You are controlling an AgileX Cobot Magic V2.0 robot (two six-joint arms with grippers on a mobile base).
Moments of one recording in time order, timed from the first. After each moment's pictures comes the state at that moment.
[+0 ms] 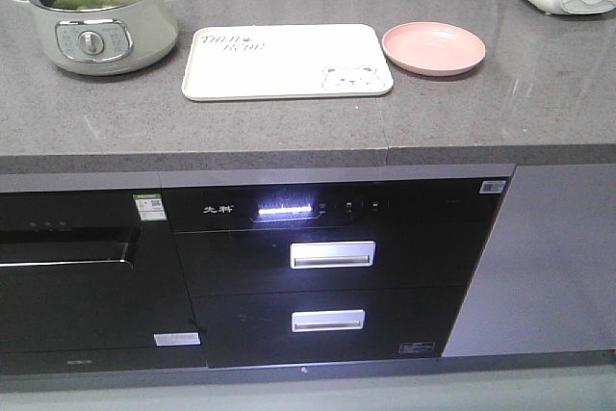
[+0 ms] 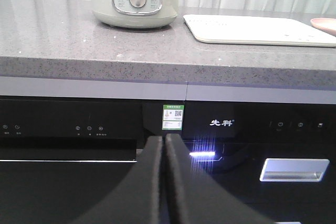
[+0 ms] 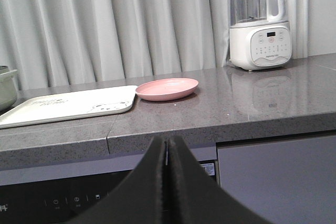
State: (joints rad) left arm 0.02 -0.01 0.03 -0.07 0.21 -0.04; right arm -0.02 -0.01 0.03 -0.06 -0.03 0.18
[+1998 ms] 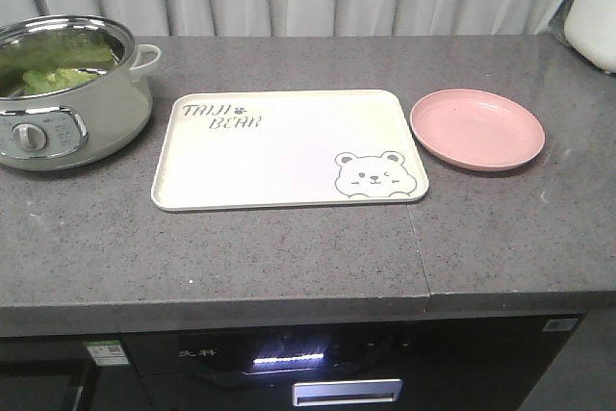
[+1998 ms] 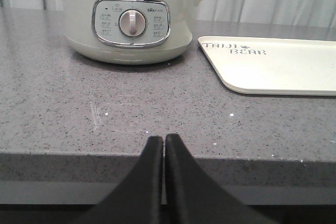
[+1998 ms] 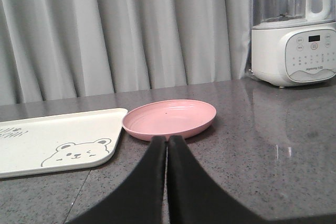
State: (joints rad) left arm 0.02 -0.01 0.03 -0.07 0.21 -0.04; right arm -0.02 -0.01 0.03 -0.06 -0.03 0.18
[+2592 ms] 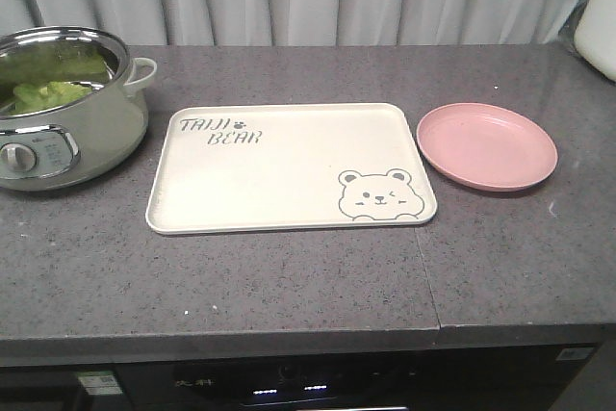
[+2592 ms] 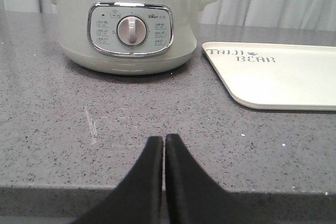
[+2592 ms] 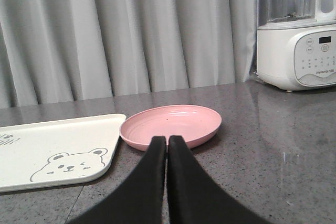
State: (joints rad) left arm 0.02 -0.01 0.03 -0.07 0.21 -0.04; right arm -0.02 -0.01 0.03 -0.06 -0.03 0.18
